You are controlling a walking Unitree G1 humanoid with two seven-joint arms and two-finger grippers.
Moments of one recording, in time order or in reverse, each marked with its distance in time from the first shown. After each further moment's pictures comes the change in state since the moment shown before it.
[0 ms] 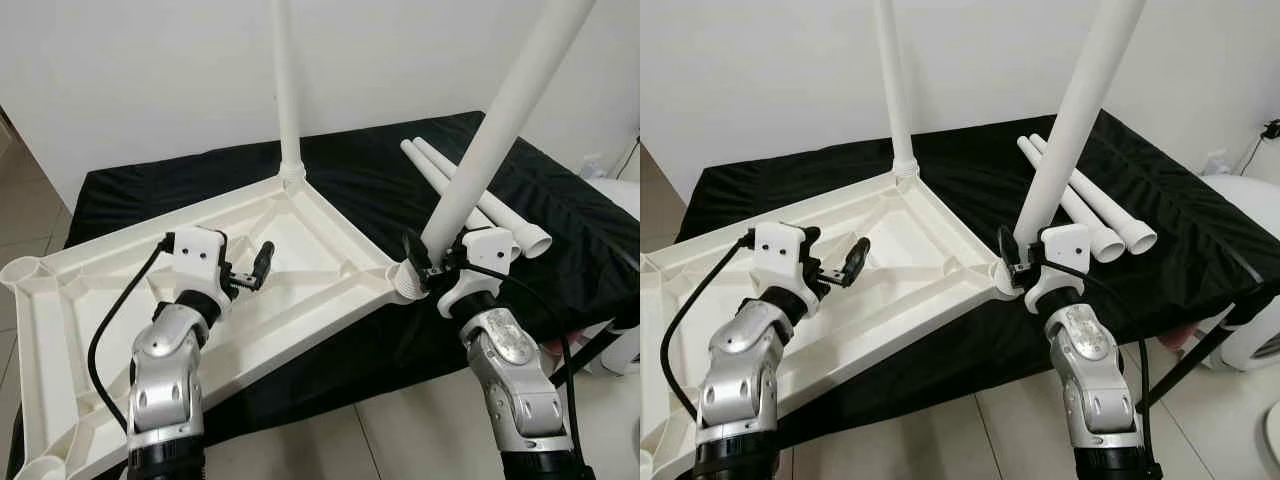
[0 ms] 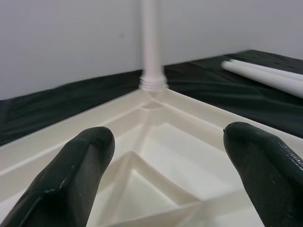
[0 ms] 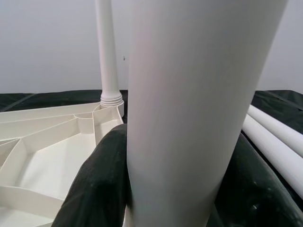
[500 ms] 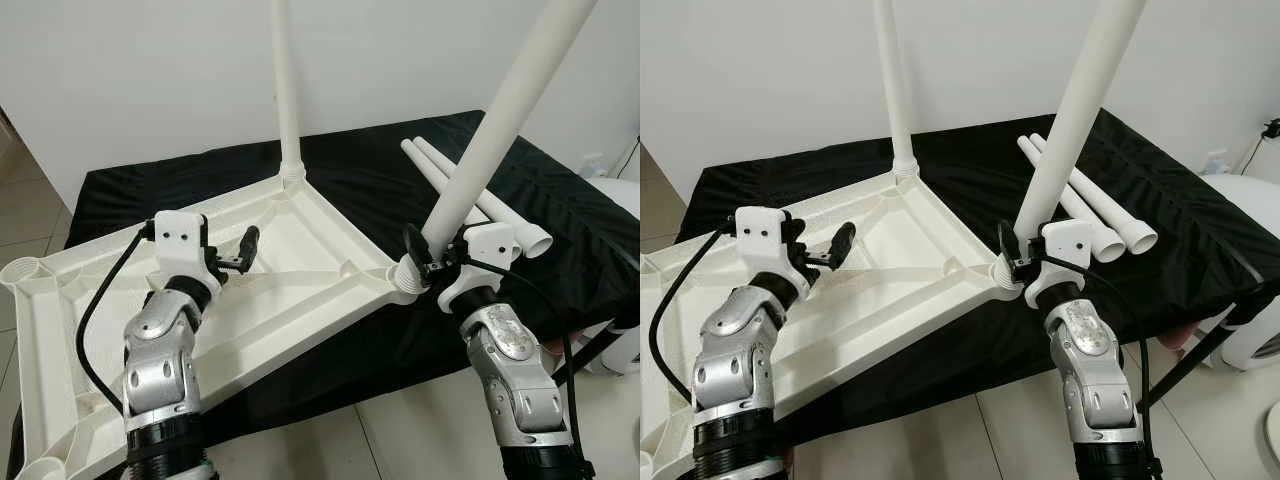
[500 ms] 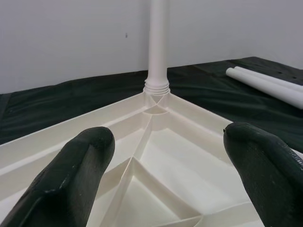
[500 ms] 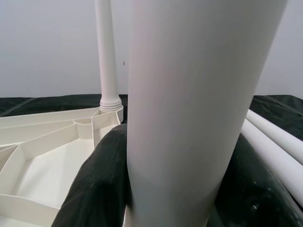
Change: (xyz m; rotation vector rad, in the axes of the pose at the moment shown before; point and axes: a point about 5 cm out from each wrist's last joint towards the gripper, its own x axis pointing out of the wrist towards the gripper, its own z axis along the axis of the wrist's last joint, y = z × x) left arm 0.006 0.003 0.008 -0.046 0.003 0.012; right arm 0.003 0.000 0.004 -0.004 -0.019 0.001
